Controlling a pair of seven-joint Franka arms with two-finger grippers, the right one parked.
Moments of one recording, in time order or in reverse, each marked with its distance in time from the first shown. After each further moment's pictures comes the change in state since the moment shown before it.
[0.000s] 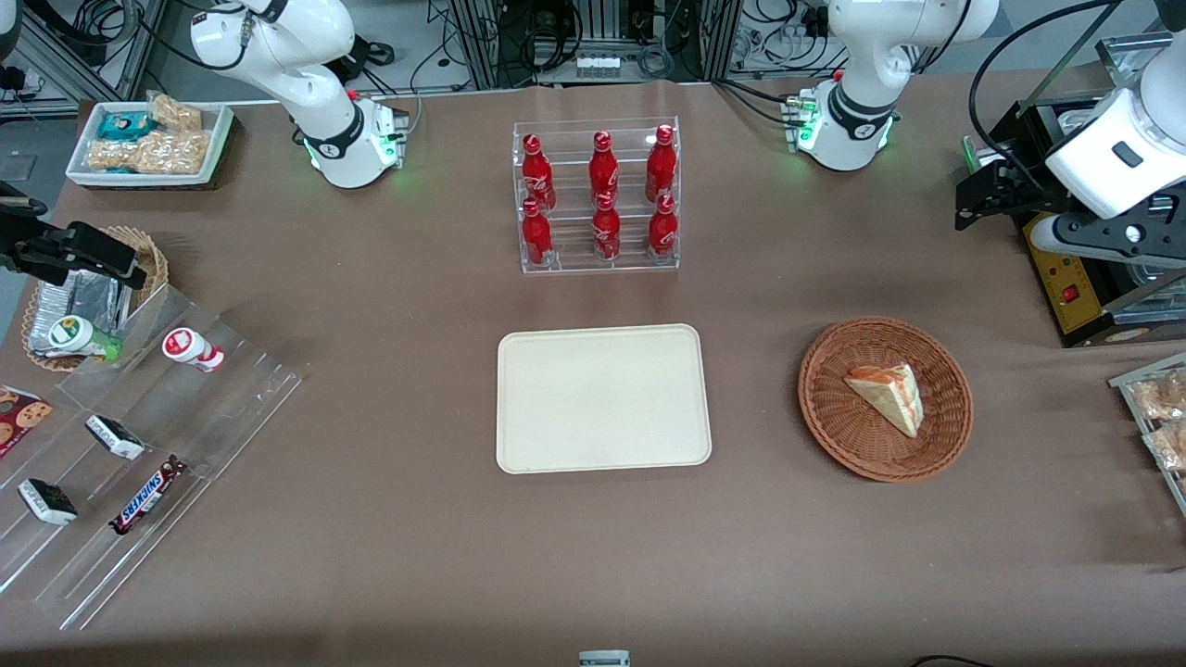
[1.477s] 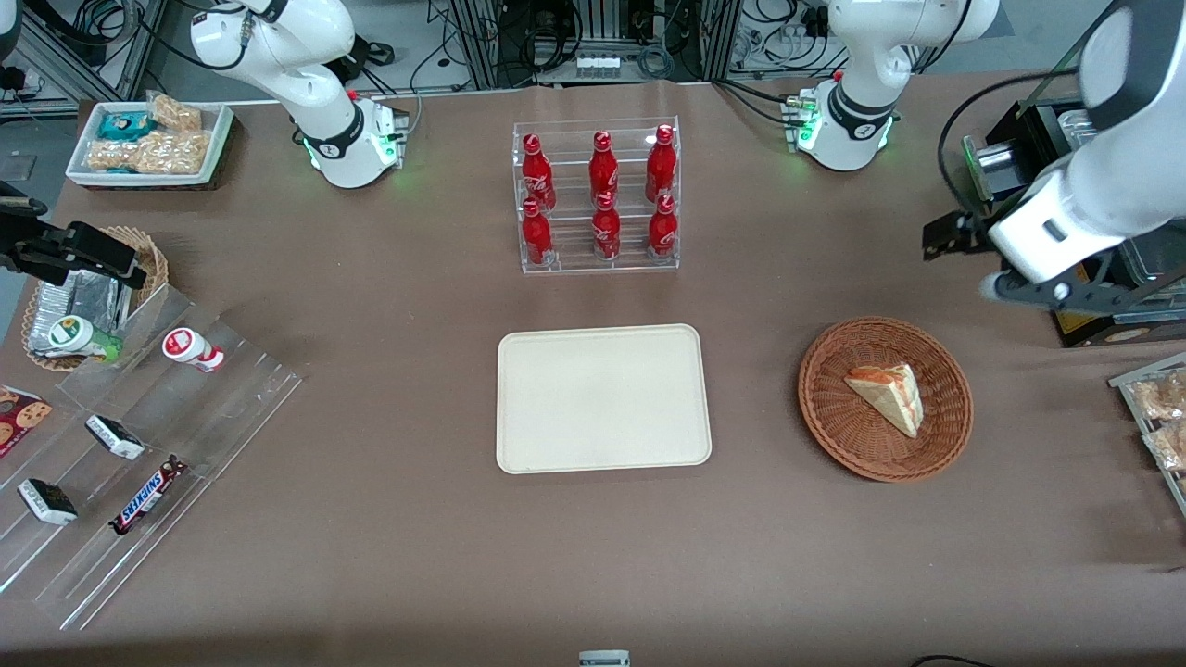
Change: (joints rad) arm 0.000 0.016 0.005 -0.249 0.000 0.173 -0.001
